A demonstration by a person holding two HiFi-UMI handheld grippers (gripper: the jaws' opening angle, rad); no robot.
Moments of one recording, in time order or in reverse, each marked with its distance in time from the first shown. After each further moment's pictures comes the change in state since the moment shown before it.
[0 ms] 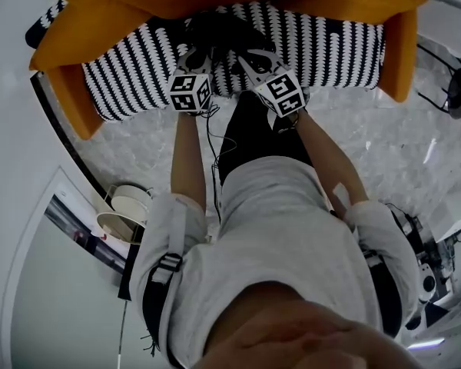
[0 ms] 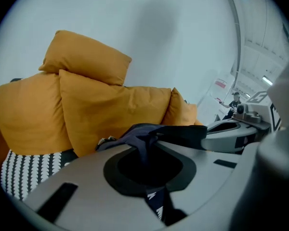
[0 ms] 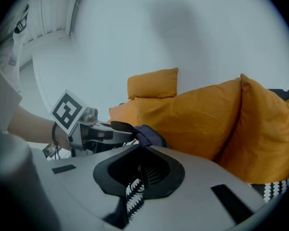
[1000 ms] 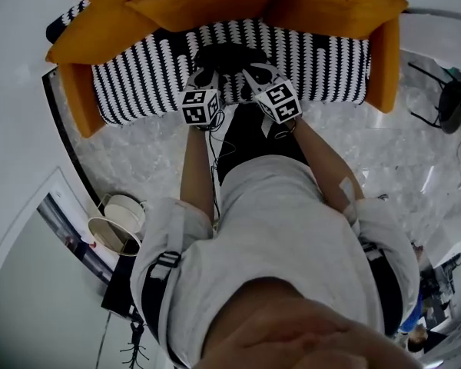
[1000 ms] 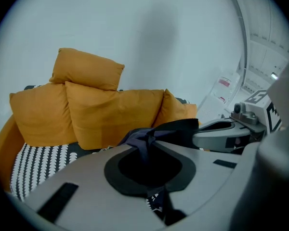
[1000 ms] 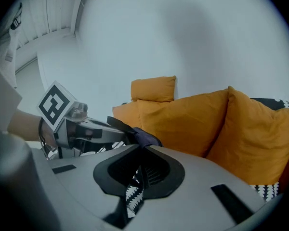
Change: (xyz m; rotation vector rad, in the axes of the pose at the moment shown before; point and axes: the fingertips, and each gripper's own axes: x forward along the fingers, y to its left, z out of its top) left arm -0.047 -0.086 -0.001 -0.026 0.011 0.102; right arm -0.080 0.005 -0.006 -0.040 0.017 0.005
